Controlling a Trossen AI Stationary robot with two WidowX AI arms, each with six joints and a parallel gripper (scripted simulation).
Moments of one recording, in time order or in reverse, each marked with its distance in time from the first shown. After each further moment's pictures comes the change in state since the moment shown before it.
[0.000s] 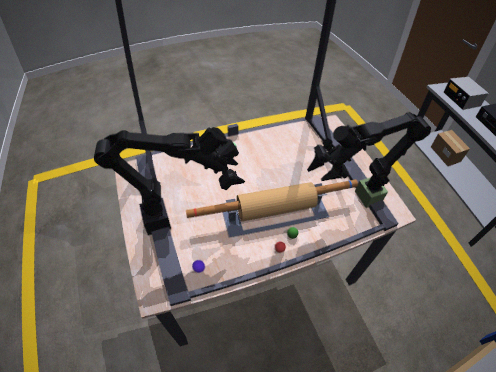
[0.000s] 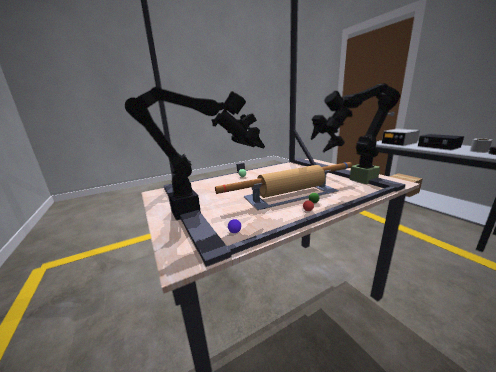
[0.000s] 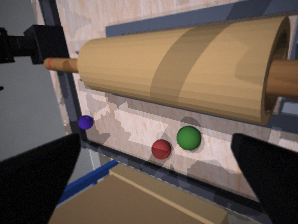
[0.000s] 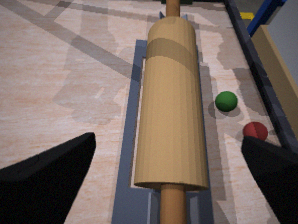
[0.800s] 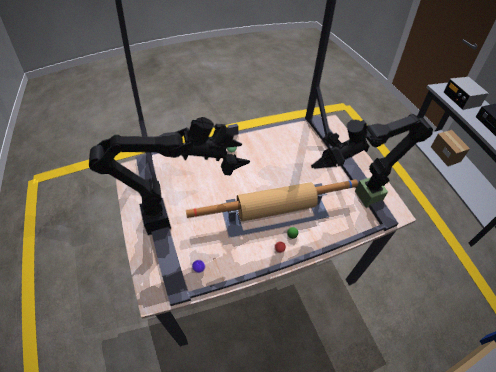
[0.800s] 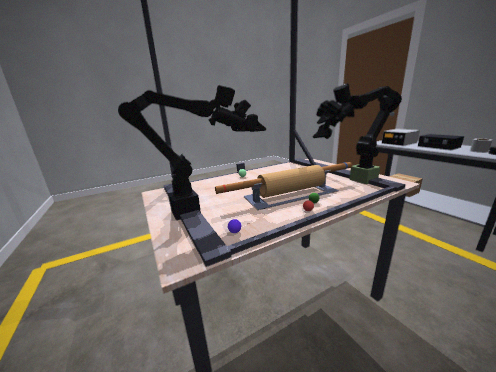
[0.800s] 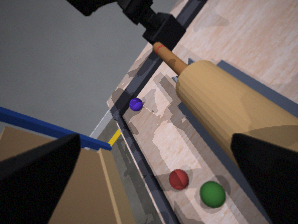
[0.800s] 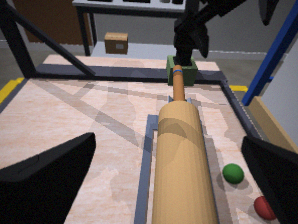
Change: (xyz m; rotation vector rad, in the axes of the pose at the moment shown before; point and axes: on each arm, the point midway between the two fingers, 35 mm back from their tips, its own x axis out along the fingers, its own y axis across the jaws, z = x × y) left arm -0.028 0.059 -0.019 -0.731 -0.076 0.383; right arm -0.027 0.019 0.057 0.002 -0.334 0.027
